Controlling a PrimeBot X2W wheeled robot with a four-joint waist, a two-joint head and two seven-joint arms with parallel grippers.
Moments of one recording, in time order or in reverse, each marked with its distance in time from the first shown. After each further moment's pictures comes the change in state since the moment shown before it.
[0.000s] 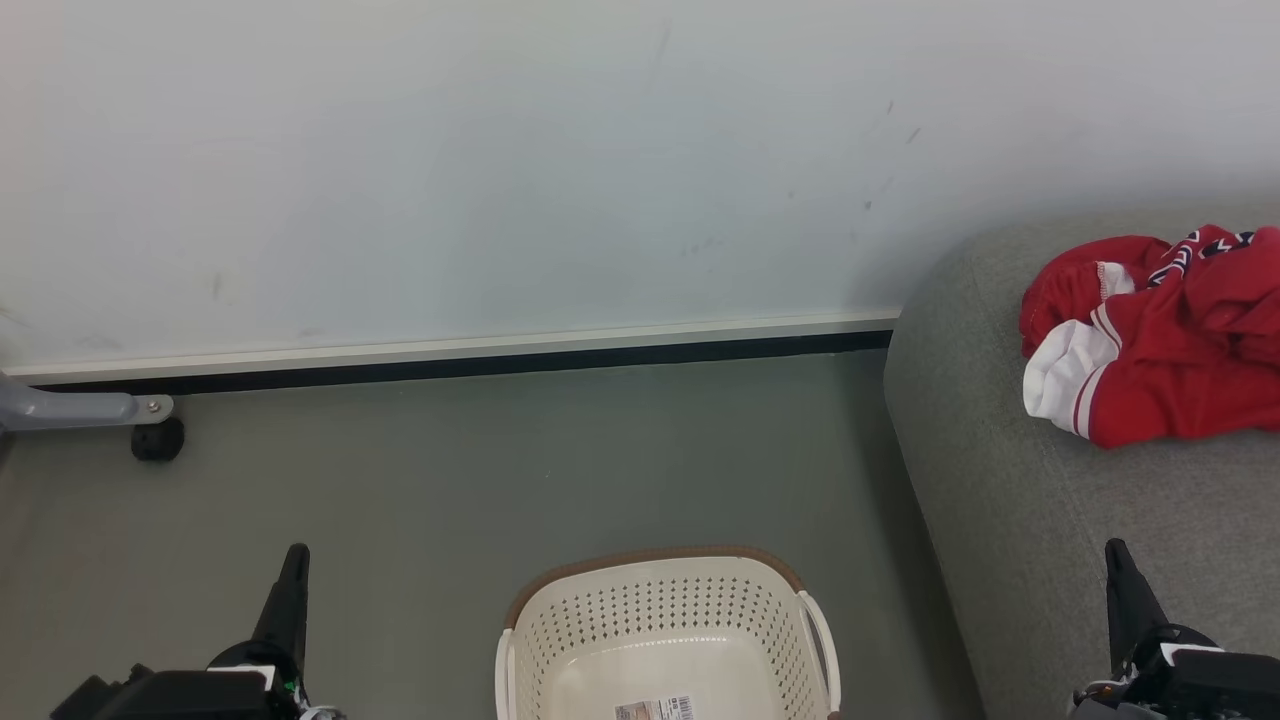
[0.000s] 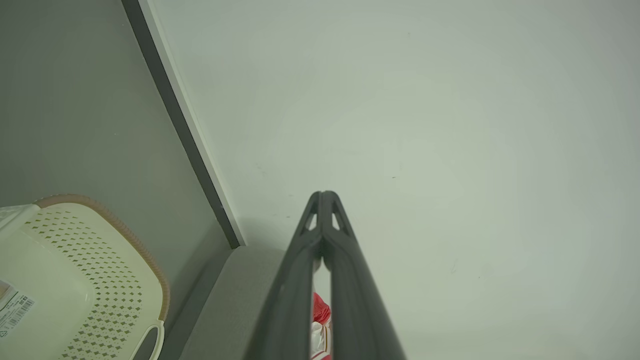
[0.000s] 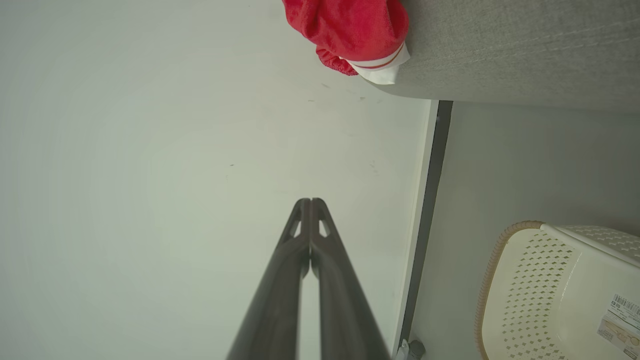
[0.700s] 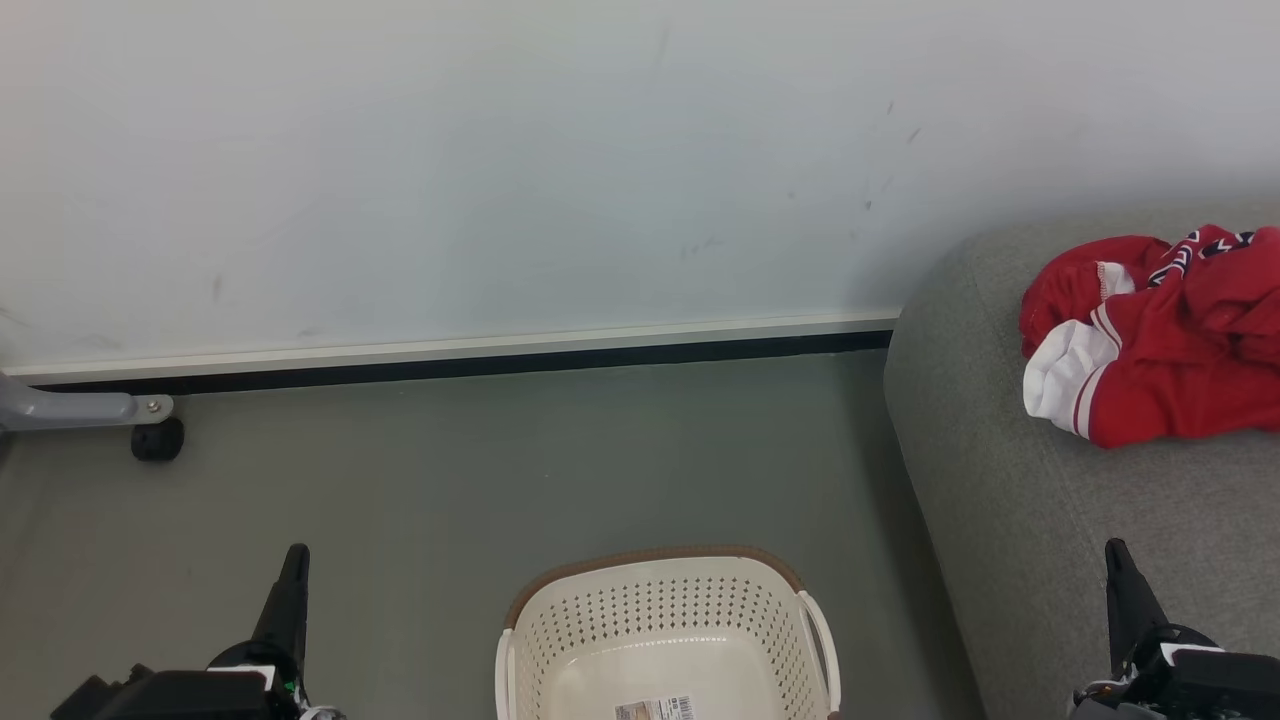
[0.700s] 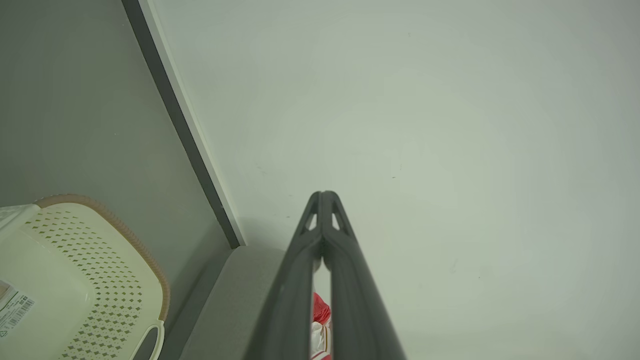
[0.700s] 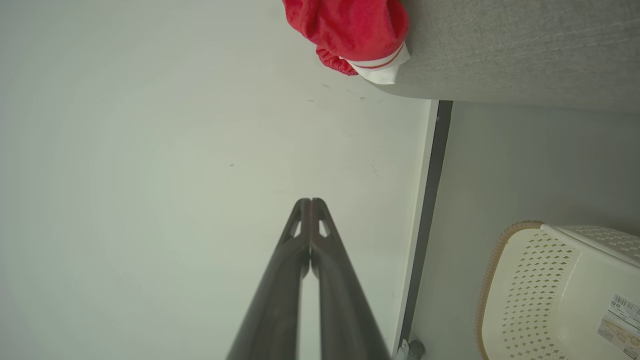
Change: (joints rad) left arm 0.000 0.000 0.000 0.000 0.000 0.000 0.000; right arm 0.000 0.000 0.000 0.000 0.000 0.000 0.000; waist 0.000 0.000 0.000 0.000
